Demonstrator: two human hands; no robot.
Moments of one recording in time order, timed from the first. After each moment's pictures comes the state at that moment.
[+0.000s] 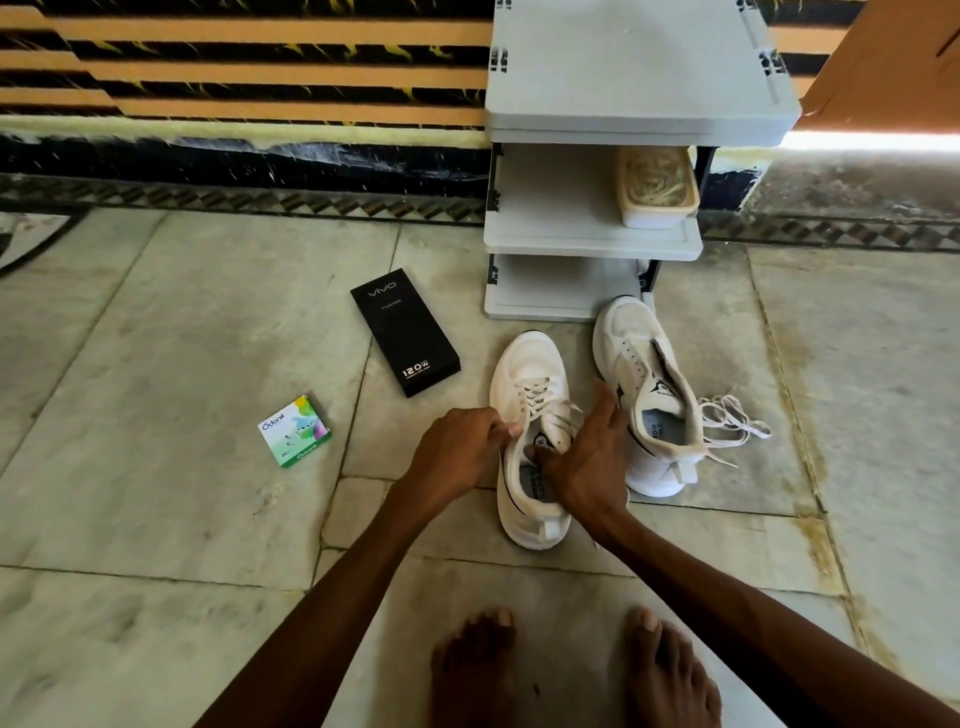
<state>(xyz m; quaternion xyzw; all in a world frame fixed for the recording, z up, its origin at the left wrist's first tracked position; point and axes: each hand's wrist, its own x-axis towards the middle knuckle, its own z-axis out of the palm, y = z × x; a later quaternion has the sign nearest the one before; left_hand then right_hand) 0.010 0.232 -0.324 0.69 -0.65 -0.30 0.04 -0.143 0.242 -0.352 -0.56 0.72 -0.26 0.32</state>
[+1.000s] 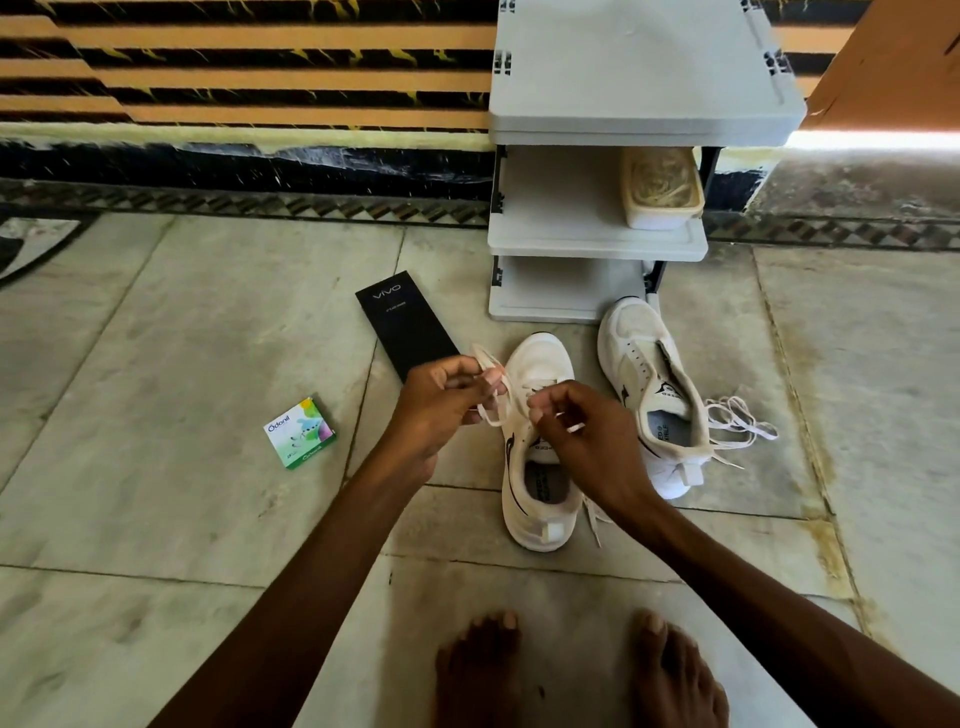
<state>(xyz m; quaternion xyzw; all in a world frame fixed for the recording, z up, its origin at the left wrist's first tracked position) 0.024 0.226 -0.270 0.65 -0.38 -0.54 0.38 -0.149 0.234 -0.306 -0.64 0.56 -0.35 0.39</state>
